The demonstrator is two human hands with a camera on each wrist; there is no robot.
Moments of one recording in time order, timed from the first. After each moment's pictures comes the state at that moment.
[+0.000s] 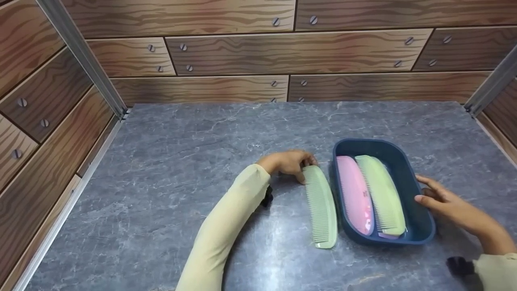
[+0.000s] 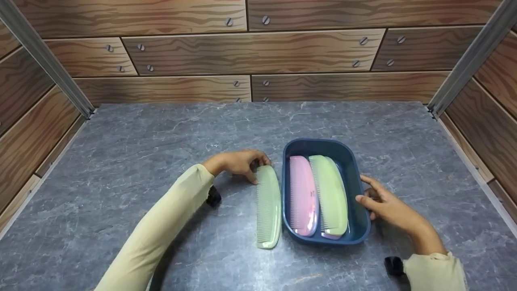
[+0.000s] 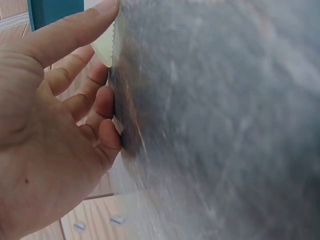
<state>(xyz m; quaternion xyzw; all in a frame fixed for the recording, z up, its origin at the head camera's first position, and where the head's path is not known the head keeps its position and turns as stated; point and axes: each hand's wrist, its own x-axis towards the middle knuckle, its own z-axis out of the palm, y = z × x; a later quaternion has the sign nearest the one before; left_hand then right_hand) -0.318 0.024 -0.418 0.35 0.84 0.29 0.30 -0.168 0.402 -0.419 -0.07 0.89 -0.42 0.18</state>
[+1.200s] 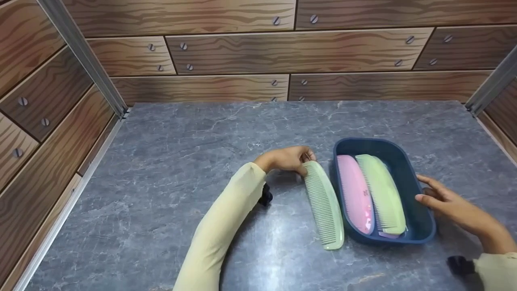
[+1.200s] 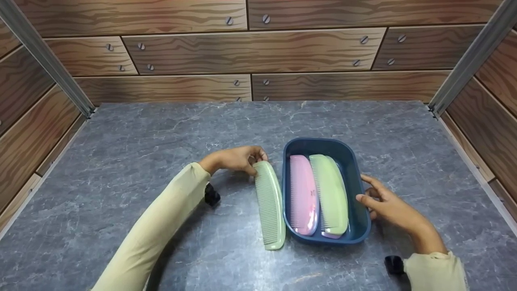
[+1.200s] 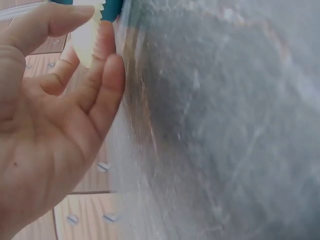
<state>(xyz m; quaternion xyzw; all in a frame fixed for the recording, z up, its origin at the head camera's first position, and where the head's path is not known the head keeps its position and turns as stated) -0.317 0.021 -0.418 0.30 0.77 0.44 0.35 -0.167 0.399 -0.419 -0.05 0.89 -0.41 0.19</state>
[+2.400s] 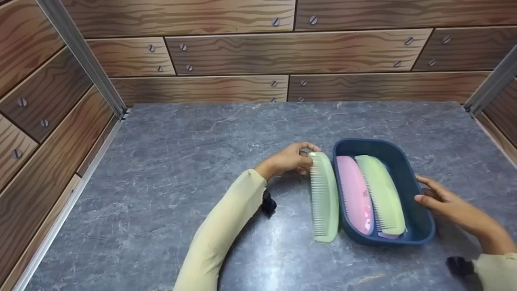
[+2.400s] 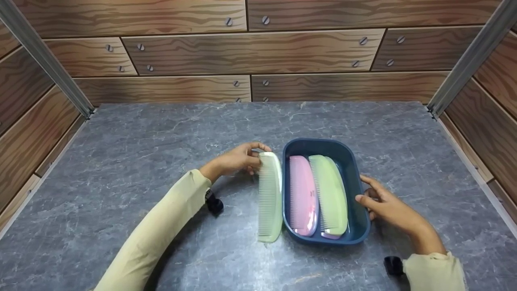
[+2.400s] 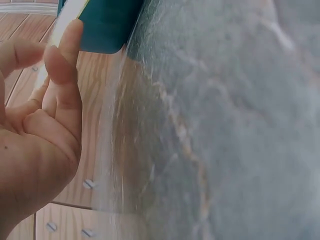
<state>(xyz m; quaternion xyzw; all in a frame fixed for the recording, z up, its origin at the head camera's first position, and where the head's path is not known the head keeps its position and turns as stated) -0.305 0.027 -0.424 0.19 0.68 0.63 0.32 -0.167 0.398 -0.417 -0.05 0.89 -0.40 0.20</state>
